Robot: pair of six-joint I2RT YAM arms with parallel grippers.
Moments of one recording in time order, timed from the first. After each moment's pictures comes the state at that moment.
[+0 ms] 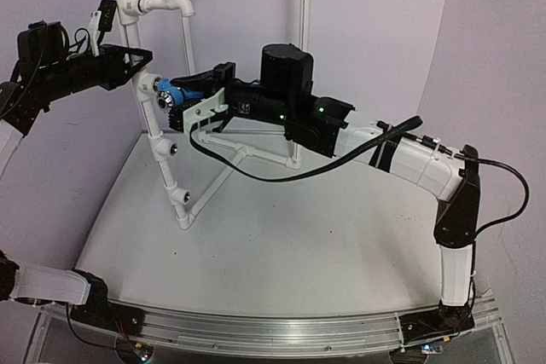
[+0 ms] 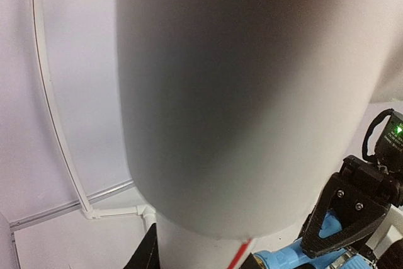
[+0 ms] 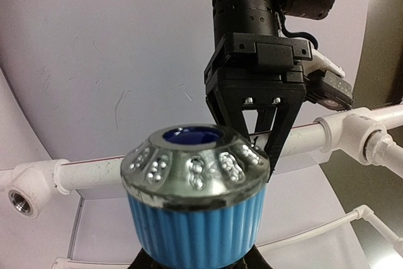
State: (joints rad) left arm -0.32 1.13 1.61 -0.57 0.45 -0.07; right arm 1.07 2.05 2.11 0.06 -0.30 -1.43
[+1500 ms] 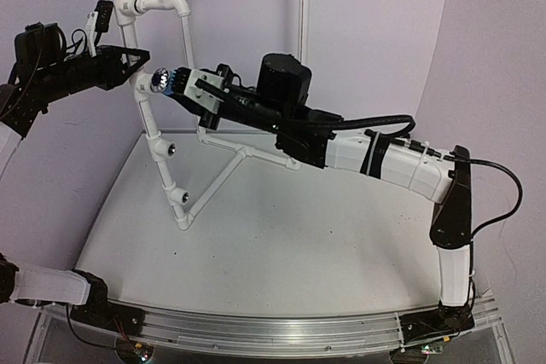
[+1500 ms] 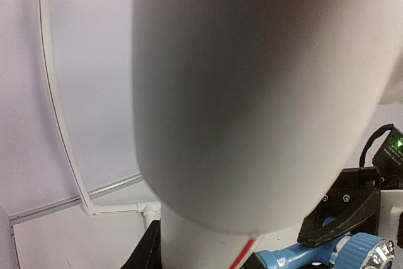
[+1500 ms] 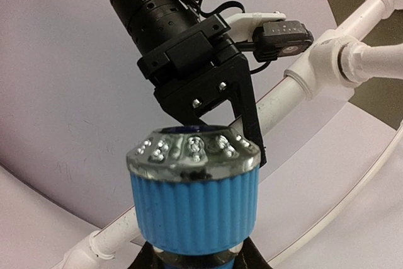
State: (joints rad) left arm -0.31 1.11 1.60 -0.56 0.45 -0.10; right arm 1.07 2.08 2.06 0.27 -0.29 -0.83
